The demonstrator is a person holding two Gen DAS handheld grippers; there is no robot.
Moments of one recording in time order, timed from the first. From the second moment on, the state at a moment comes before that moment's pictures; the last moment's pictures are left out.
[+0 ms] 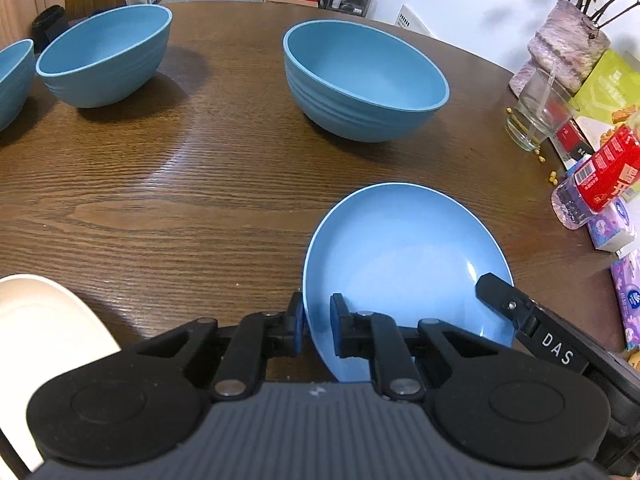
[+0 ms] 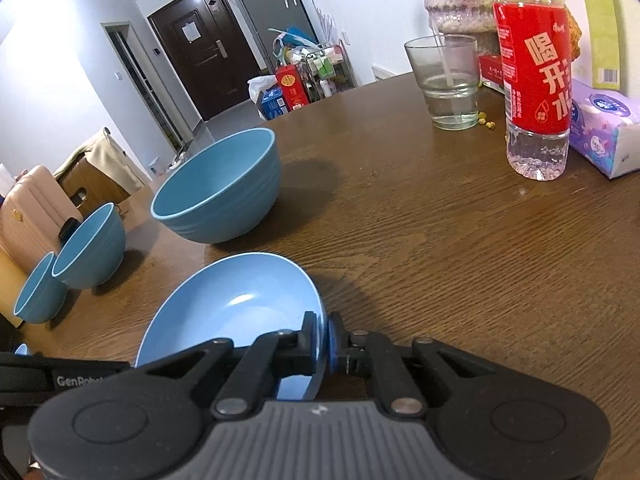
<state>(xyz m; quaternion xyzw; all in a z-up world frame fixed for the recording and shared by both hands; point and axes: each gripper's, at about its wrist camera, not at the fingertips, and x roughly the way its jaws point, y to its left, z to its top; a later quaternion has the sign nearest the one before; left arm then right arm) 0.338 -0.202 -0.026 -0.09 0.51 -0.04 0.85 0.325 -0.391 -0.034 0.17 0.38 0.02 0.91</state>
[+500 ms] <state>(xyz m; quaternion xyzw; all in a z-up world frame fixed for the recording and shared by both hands) 0.300 -0.186 0.004 -0.09 0.48 -0.03 0.87 0.289 -0.369 -0.007 0.15 0.35 0.03 0.92</state>
